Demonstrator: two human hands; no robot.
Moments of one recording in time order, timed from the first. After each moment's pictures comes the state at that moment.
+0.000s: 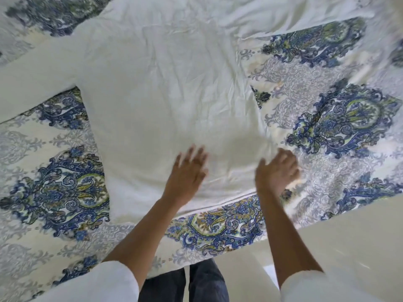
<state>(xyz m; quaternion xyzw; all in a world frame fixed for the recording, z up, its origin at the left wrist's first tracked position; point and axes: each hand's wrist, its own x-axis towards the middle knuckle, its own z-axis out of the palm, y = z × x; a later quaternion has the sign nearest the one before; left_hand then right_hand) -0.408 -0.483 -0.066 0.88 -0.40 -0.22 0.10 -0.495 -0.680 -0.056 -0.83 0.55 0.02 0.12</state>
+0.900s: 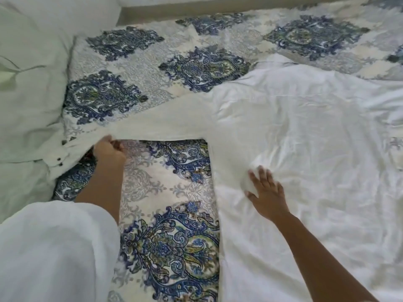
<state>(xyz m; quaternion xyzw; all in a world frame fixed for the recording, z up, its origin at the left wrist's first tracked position) -0.048 -0.127 -0.020 0.44 0.49 0.08 0.75 -0.241 -0.483 -0.089 -0.95 0.08 0.27 0.16</state>
